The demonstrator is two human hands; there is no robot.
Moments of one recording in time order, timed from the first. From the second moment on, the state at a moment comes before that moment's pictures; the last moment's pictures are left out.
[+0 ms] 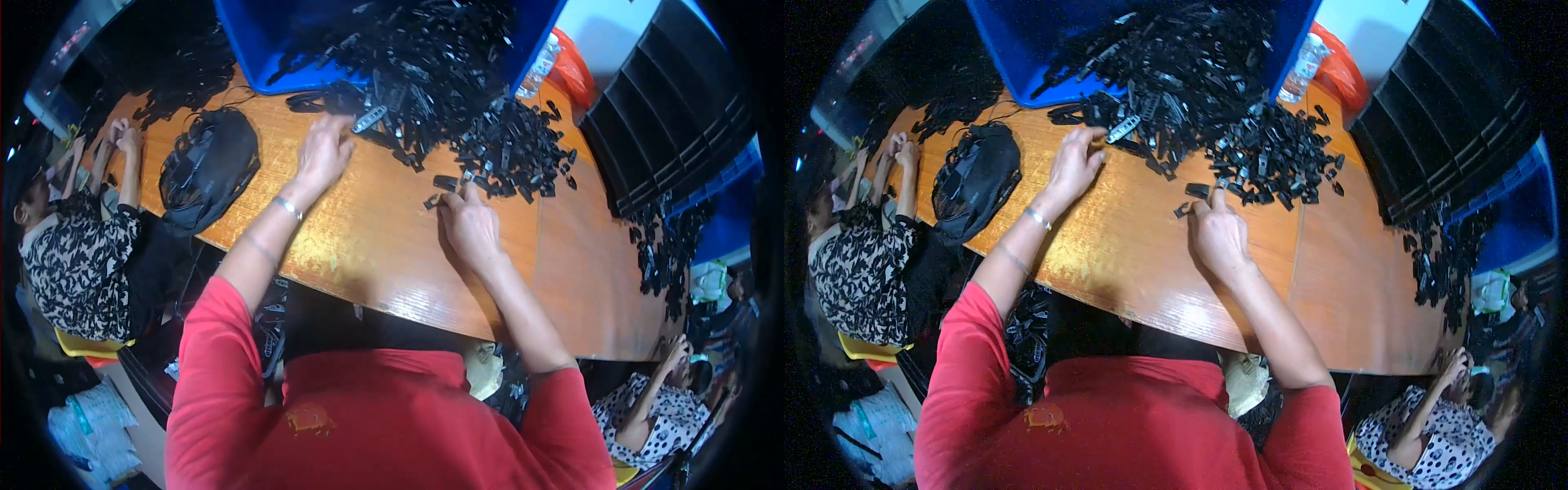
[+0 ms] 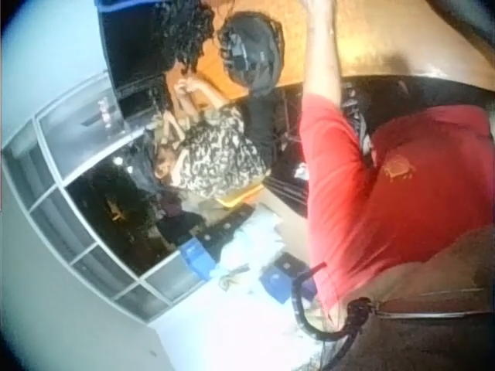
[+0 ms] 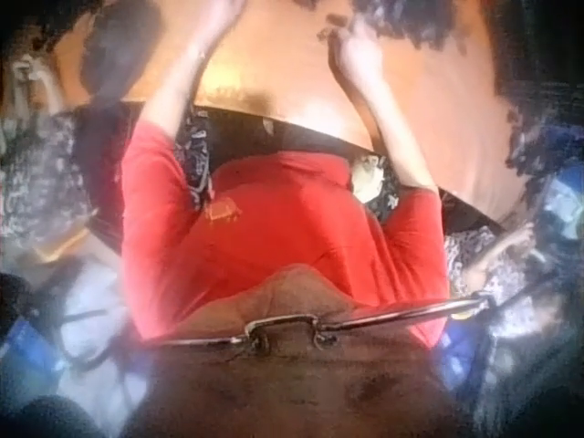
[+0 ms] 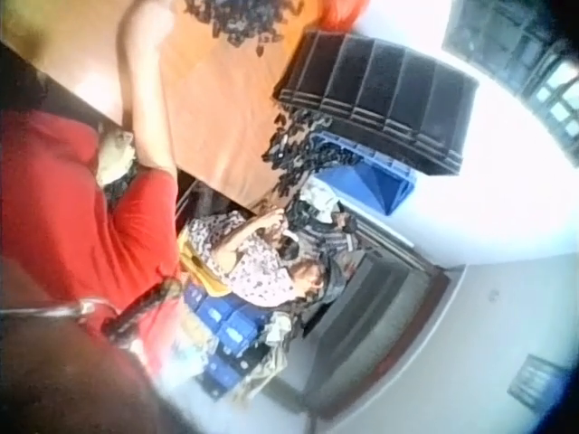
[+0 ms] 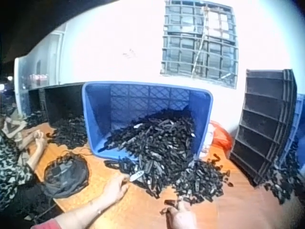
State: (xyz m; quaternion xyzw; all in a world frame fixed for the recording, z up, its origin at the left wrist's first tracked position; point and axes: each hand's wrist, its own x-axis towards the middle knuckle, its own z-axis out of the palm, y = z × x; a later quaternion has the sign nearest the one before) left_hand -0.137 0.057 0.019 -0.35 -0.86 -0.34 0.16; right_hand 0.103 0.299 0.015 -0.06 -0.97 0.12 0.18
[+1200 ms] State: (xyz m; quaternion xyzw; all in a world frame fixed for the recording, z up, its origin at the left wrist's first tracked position) left_hand -0.045 0.031 -0.005 -0.43 -0.83 -0.32 0.17; right_hand 0.110 0.301 0.010 -0.09 -0.98 0.13 0.15
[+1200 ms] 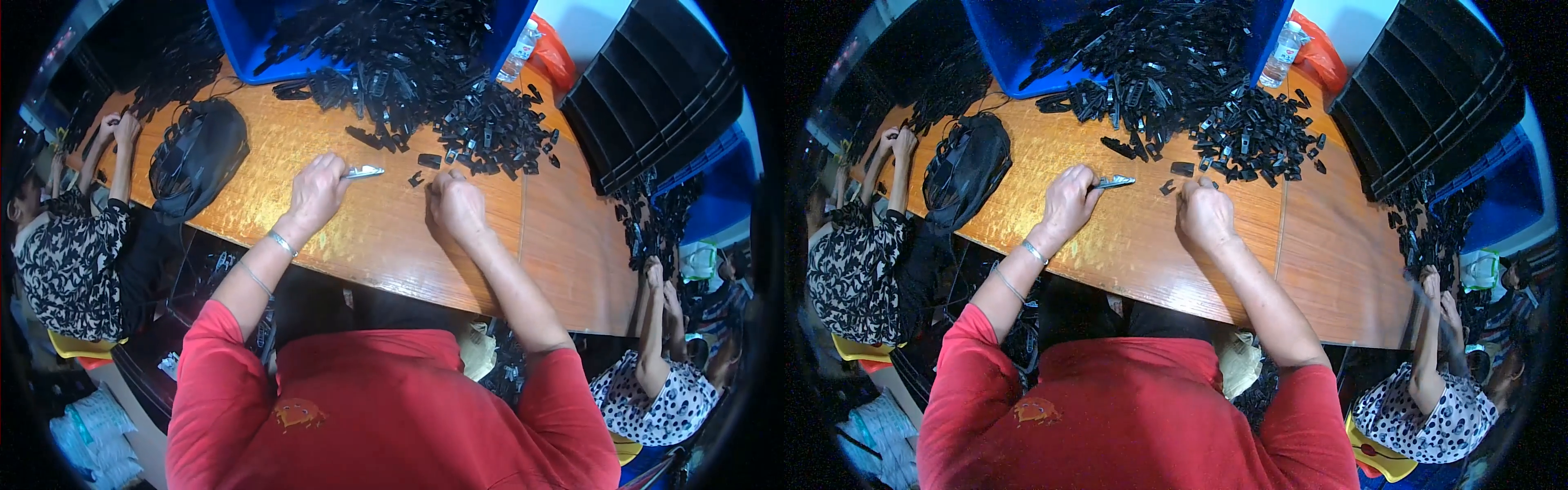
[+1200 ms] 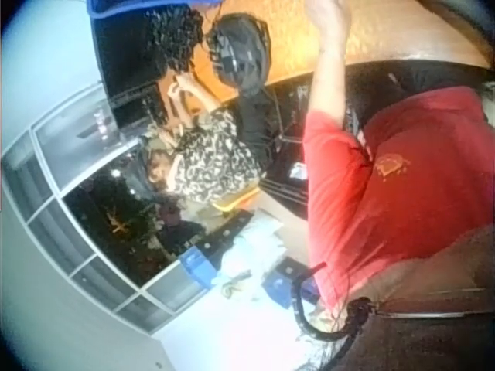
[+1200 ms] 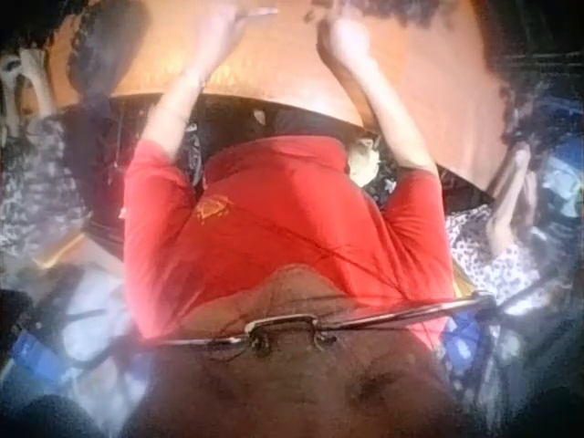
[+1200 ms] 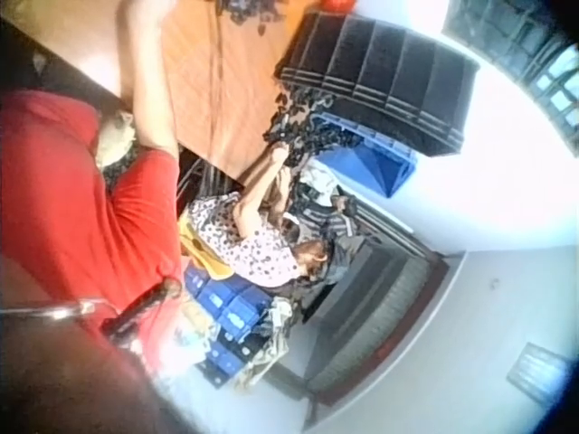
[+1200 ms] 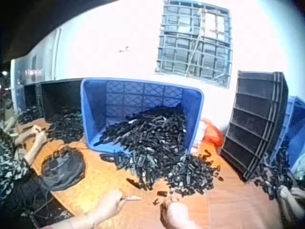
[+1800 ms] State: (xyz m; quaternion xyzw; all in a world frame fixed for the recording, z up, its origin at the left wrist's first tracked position) left_hand 0.000 0.014 0.001 -0.49 -0.82 -0.28 0.15; right_hand 0.141 0.237 0.012 -0.02 -0.92 0.36 0.18
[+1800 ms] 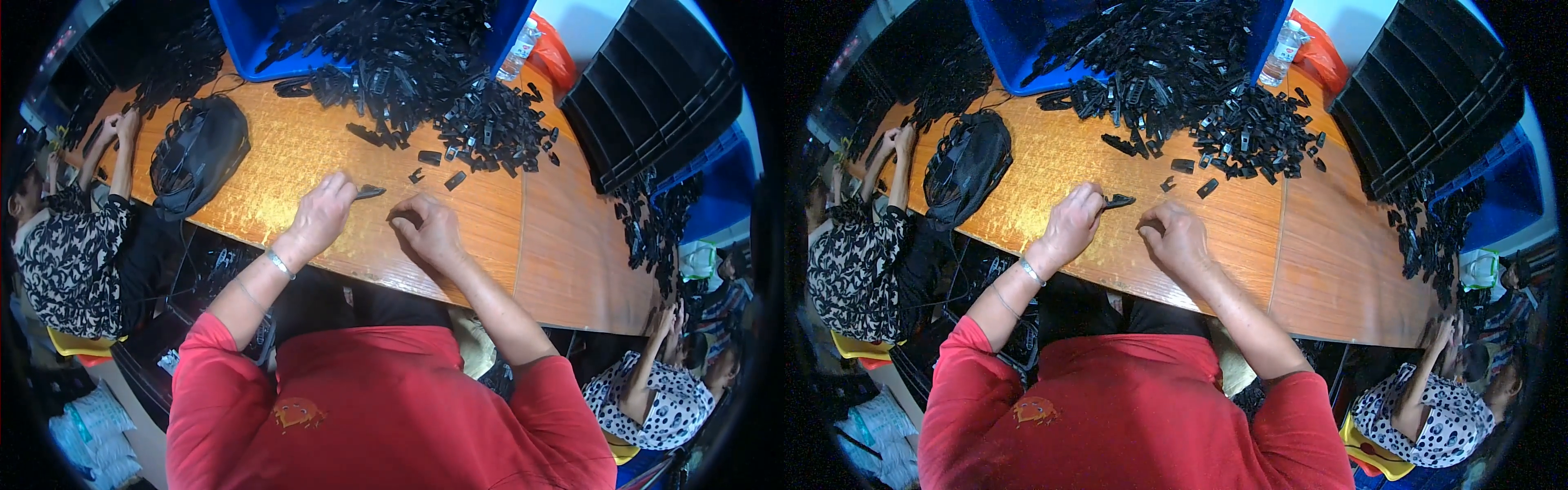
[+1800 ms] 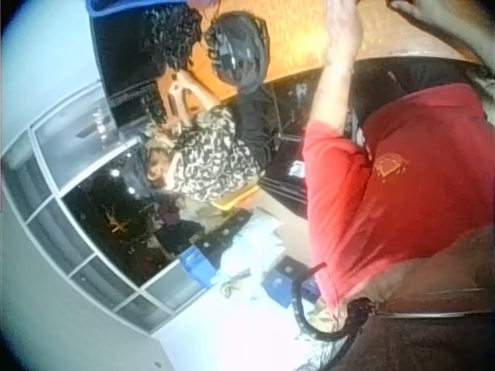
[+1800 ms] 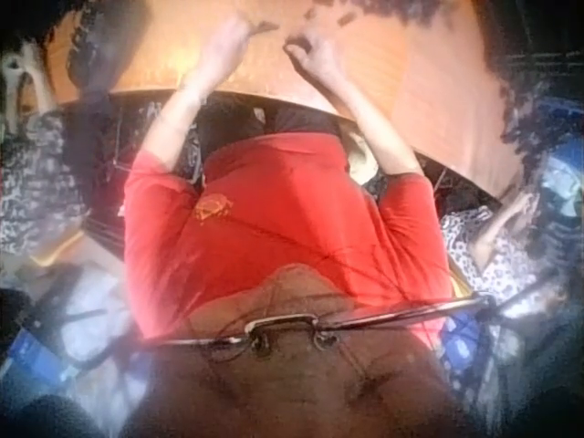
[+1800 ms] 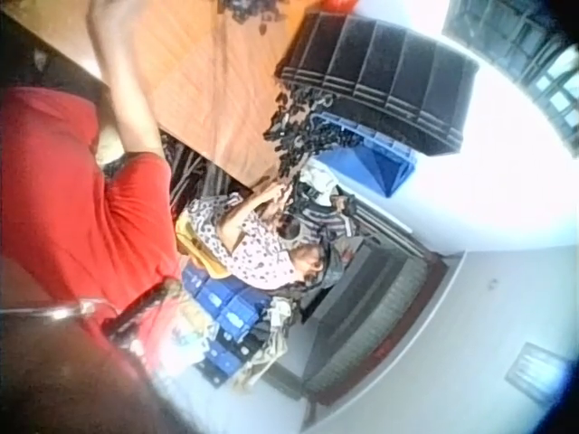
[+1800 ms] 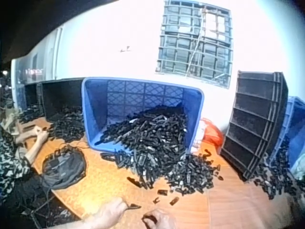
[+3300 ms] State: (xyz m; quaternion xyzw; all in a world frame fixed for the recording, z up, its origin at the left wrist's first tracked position) left_hand 0.009 0.009 -0.004 -0.42 -0.82 -0.39 0.05; right_hand 0.112 0.231 0.011 0.05 -0.93 0.31 0.19
